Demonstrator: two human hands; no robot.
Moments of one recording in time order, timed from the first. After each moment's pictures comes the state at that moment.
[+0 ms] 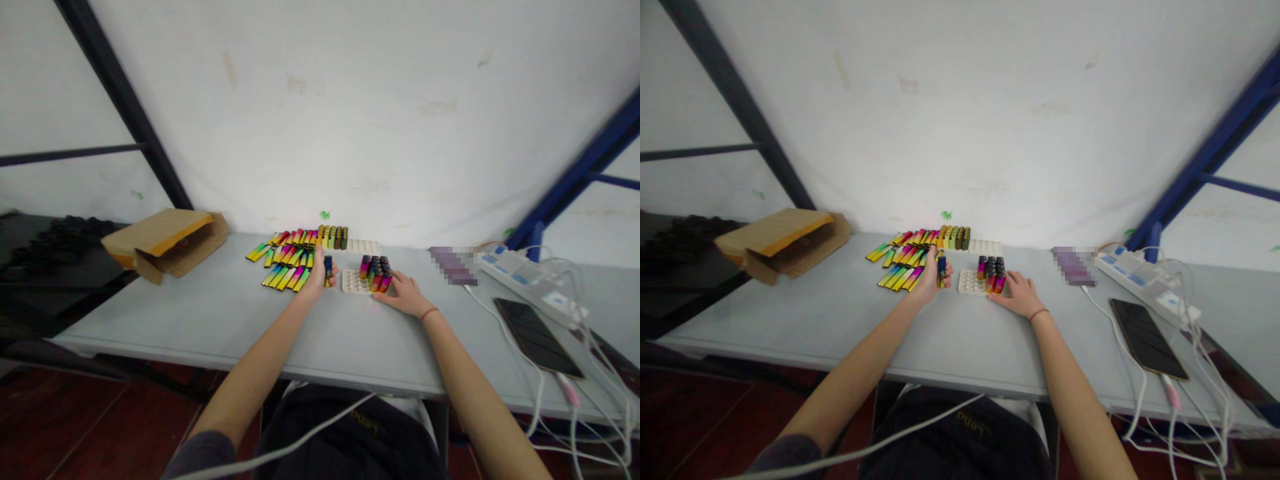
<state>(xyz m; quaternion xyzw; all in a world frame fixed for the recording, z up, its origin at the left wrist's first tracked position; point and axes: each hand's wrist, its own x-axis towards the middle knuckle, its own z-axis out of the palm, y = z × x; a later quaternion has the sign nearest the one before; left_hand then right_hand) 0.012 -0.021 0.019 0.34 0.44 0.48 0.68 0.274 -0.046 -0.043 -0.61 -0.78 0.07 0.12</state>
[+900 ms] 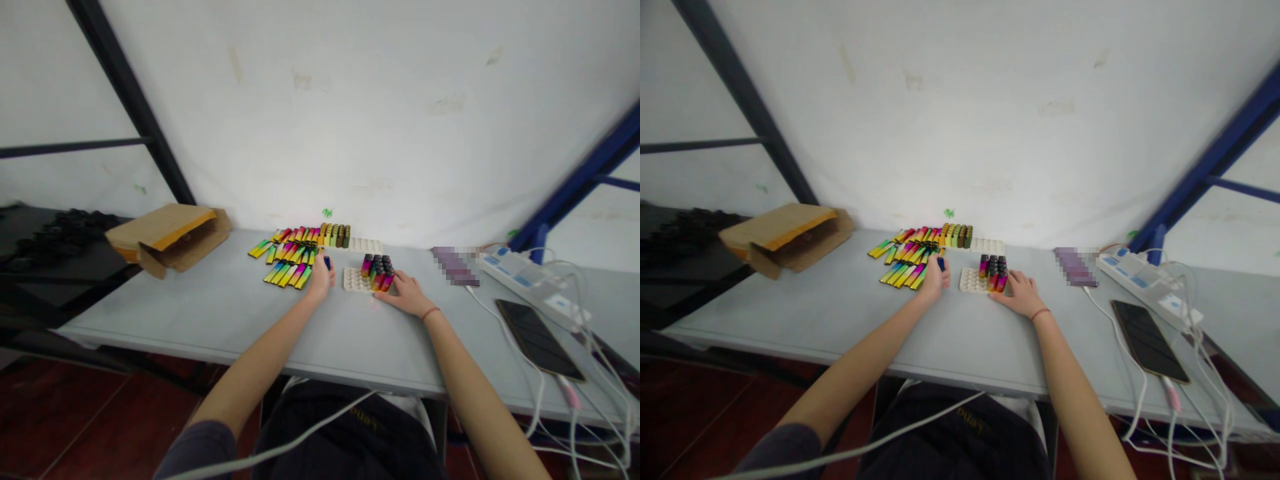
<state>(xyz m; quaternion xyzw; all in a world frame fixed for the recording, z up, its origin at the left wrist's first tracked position) 0.022 -0.015 -0.001 0.30 0.48 0.55 0.61 0.276 -0.045 -0.042 -0.61 -0.78 0.07 0.12</state>
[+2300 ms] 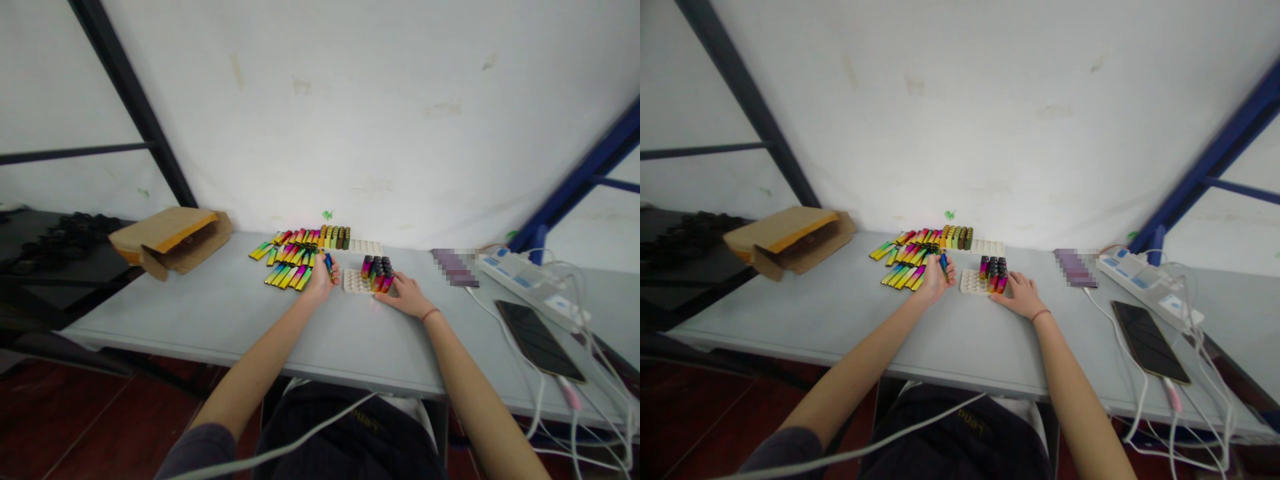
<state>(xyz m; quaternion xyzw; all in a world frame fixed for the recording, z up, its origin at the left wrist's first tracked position) 0.018 -0.023 0.020 0.22 0.36 0.54 0.72 0.275 -0.044 -0.045 -0.61 -0.78 0.07 0.12</state>
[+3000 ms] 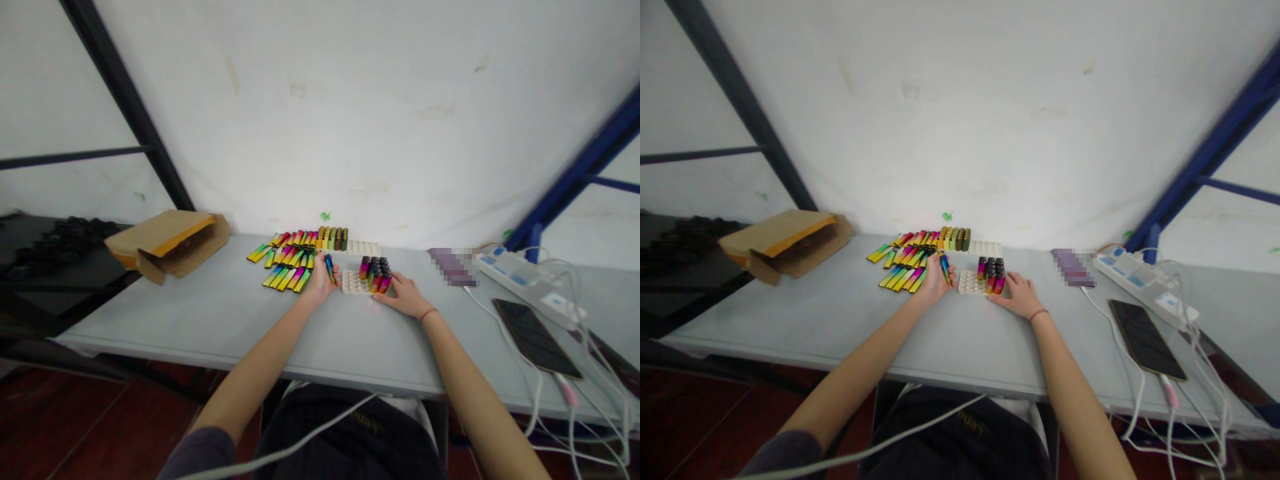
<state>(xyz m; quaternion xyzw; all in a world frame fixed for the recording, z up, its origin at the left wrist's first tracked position) 0.022 -0.023 0.012 0.27 0.40 0.53 0.70 0.273 -0.046 -0.042 -0.61 -0.78 0.07 0.12</state>
